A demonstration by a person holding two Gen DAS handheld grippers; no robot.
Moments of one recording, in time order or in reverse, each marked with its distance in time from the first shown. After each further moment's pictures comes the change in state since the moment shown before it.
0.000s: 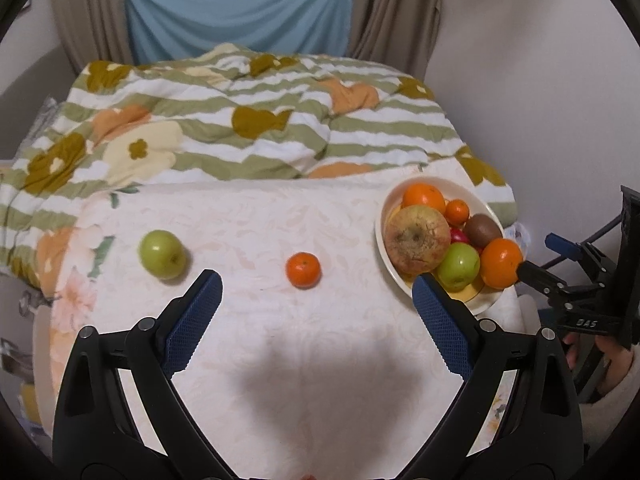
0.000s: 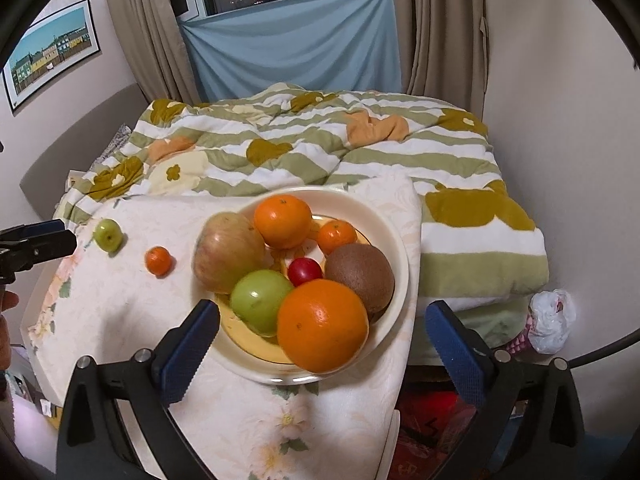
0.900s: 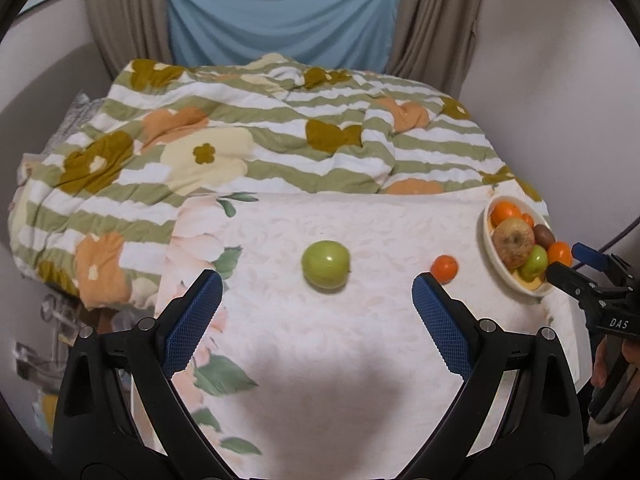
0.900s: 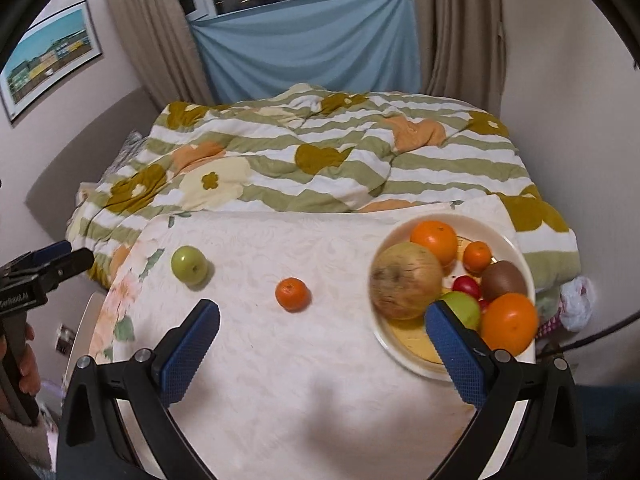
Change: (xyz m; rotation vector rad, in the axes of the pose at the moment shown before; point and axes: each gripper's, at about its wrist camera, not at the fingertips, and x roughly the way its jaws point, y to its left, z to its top) left arm -0.033 0.180 0.006 -0.007 -0.023 0.026; right arm 0.013 0.170 0.031 0.073 0.011 -0.059
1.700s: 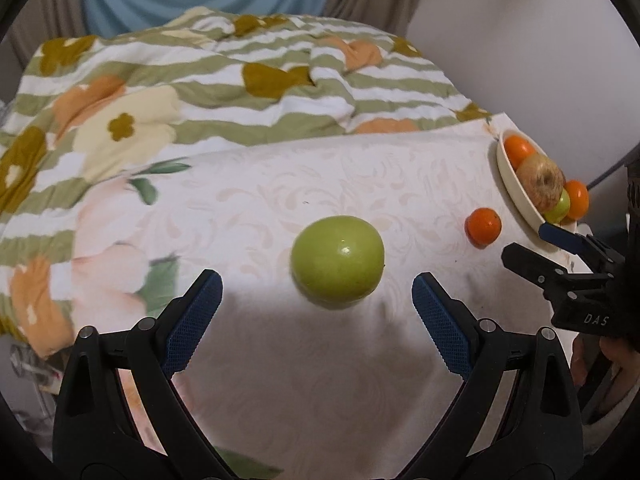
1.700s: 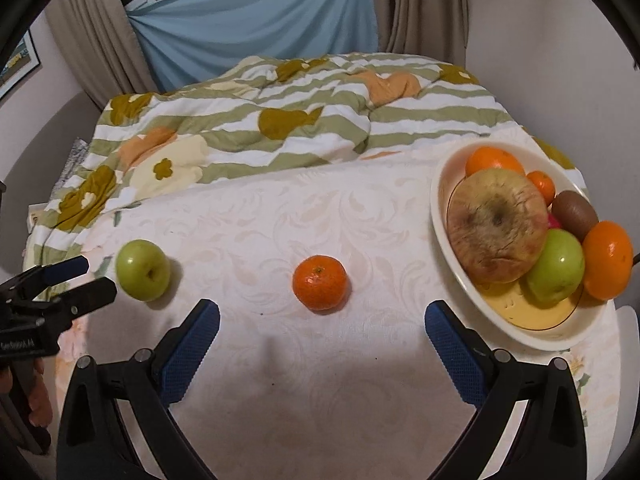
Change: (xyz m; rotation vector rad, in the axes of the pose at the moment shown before) left arm 0.144 0.021 -0.006 0.151 0.170 -0.232; right arm 0.106 0.039 -0.020 0.147 0.088 -0.129
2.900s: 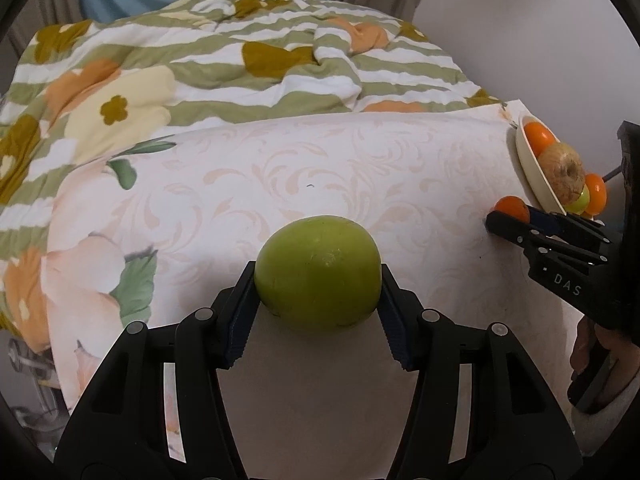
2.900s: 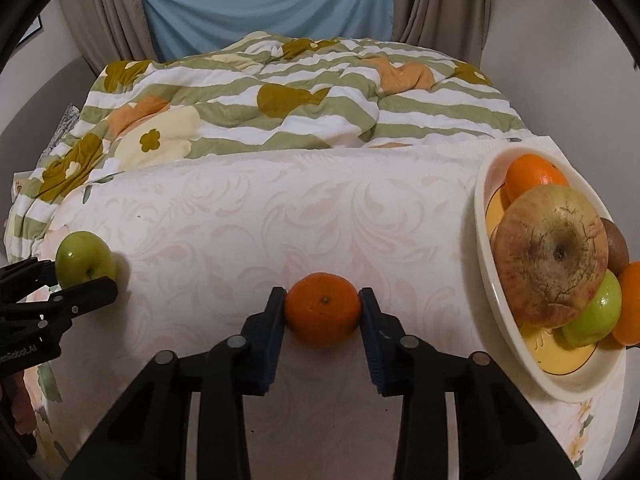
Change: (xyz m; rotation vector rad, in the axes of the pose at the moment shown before) left arm 0.024 0.008 -0.005 -0.023 0.040 0.014; right arm 0.039 0.008 0.013 -0.096 0.044 -0.033
